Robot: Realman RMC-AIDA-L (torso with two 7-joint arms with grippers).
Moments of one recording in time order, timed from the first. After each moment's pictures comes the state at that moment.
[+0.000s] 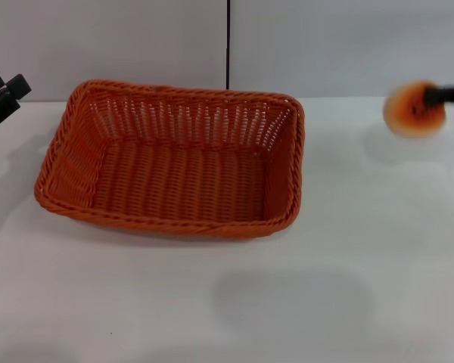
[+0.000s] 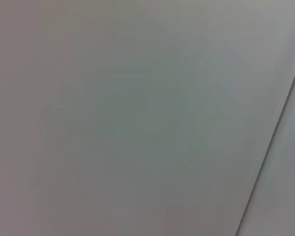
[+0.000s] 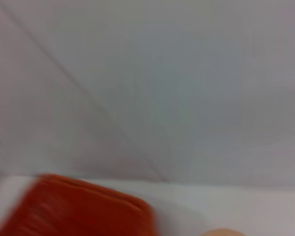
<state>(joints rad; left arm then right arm) -0.13 -2.06 0.85 0.81 1.33 1.33 -1.43 0.51 2.03 -0.66 -1.11 -2.11 -1.56 2.27</state>
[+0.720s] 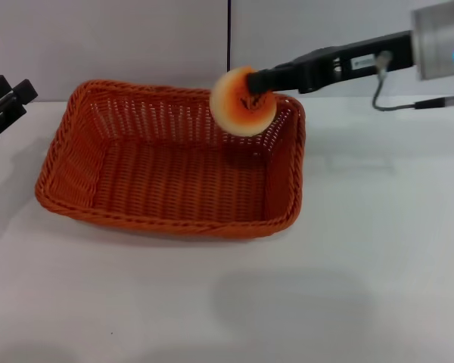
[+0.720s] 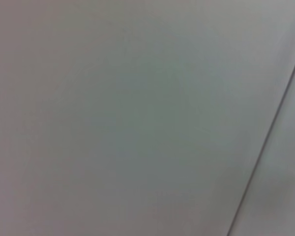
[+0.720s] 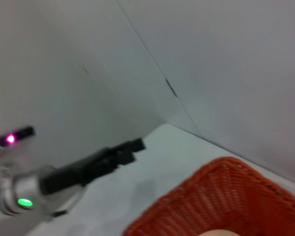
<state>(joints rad) -0.13 -2.06 0.85 0.79 1.32 1.35 -1.42 0.83 2.05 -0.93 -0.83 -1.99 -1.51 2.14</state>
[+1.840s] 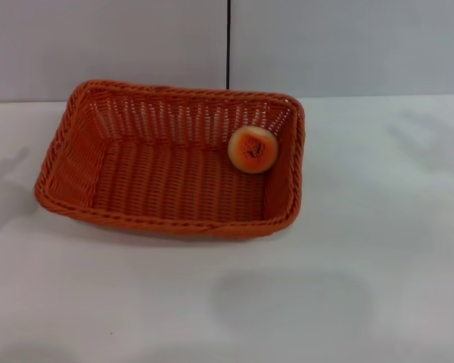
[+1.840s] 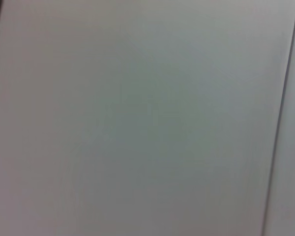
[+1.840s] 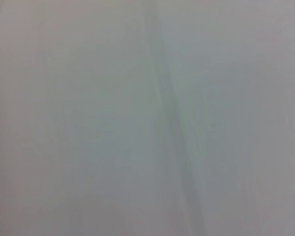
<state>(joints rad) -0.13 -2.06 0.61 0.50 1.30 1.54 -0.96 0.26 2.07 -0.77 -0.82 -1.27 -1.59 1.41</state>
